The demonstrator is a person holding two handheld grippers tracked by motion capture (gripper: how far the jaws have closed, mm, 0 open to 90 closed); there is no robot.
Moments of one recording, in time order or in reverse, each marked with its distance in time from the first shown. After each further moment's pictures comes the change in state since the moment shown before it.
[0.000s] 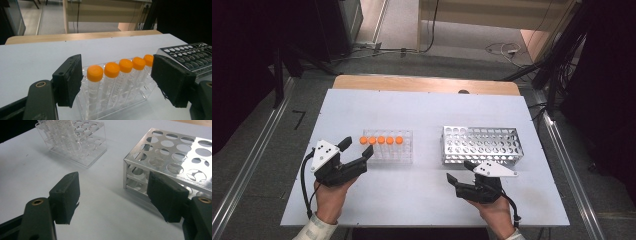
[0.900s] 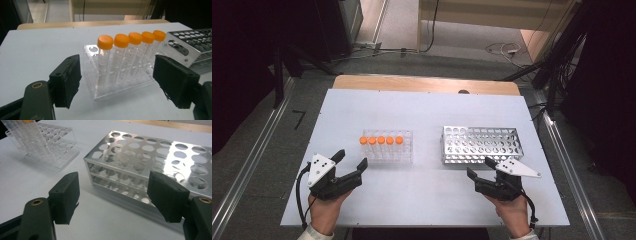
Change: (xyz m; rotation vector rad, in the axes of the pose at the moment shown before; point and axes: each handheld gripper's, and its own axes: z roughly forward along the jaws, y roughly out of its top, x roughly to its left) left arm 0.007 -0.030 -0.016 0.044 0.059 0.004; right arm -0.038 -0.009 -0.026 -0.038 -0.112 0.057
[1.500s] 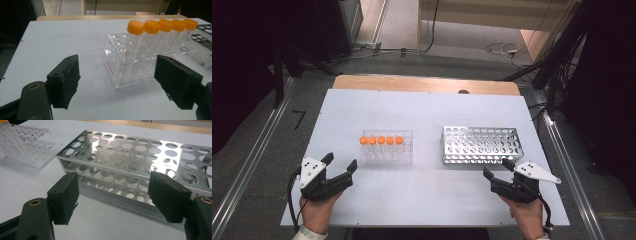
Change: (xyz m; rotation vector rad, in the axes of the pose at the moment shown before) left arm 0.024 -0.015 -0.002 0.020 0.077 -0.017; right arm -0.029 -0.012 -0.021 -0.025 -0.085 0.034
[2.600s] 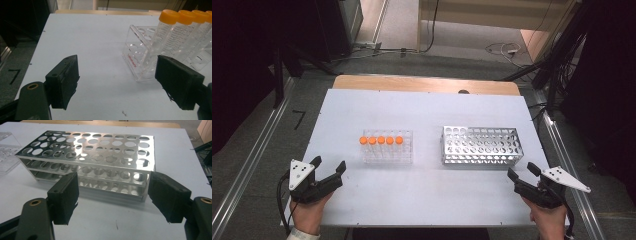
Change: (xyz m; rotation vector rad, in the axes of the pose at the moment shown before) left arm 0.022 -0.011 -0.005 0.010 0.076 -0.031; right arm -0.046 -0.017 -0.028 -0.021 -0.125 0.083
